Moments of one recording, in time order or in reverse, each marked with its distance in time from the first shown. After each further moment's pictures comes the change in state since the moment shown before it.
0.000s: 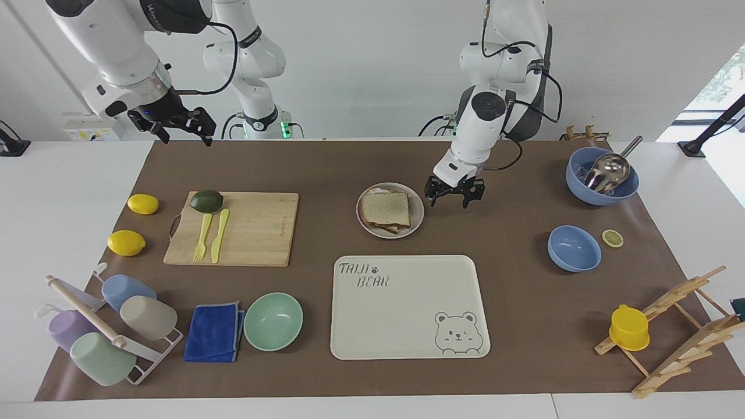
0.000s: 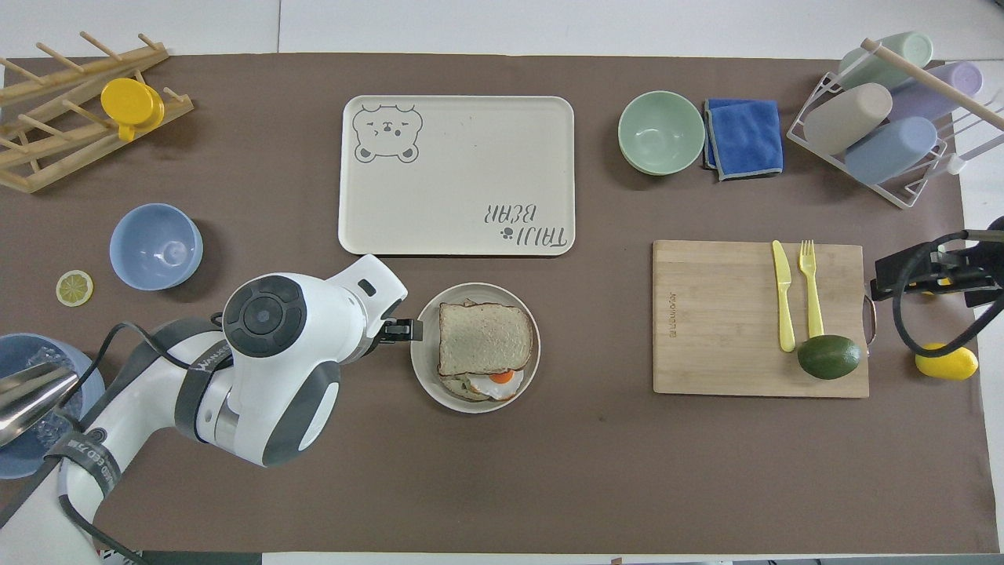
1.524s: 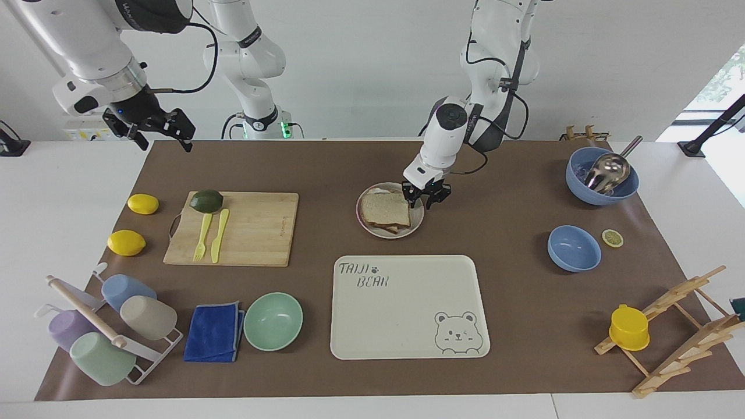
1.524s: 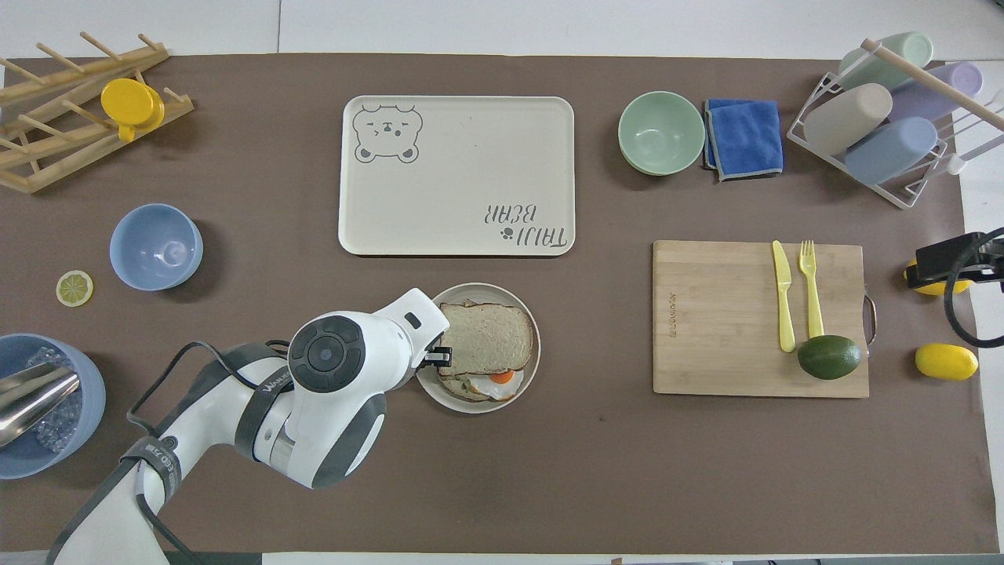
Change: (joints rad) left arm -0.098 0.044 0.000 -0.060 -0.033 0.109 -0.034; right arm 0.006 0.002 -0.071 0.005 0.000 0.034 -0.087
